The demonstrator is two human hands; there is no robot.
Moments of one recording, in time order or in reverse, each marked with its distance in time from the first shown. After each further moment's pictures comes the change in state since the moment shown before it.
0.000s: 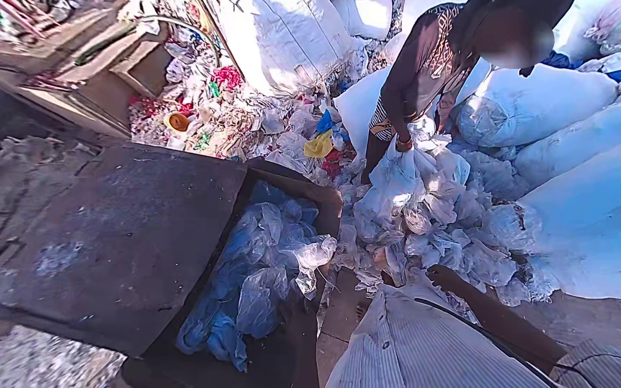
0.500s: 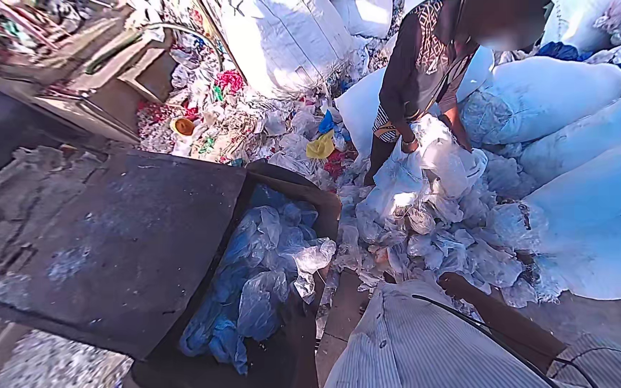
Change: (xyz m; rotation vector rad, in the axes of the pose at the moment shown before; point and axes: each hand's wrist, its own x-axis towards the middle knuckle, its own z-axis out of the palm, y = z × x) left_hand -0.004 0.006 -0.006 -0.009 -0.042 0.011; right_hand 0.013 0.037 -0.017 -0.155 -0.007 0.124
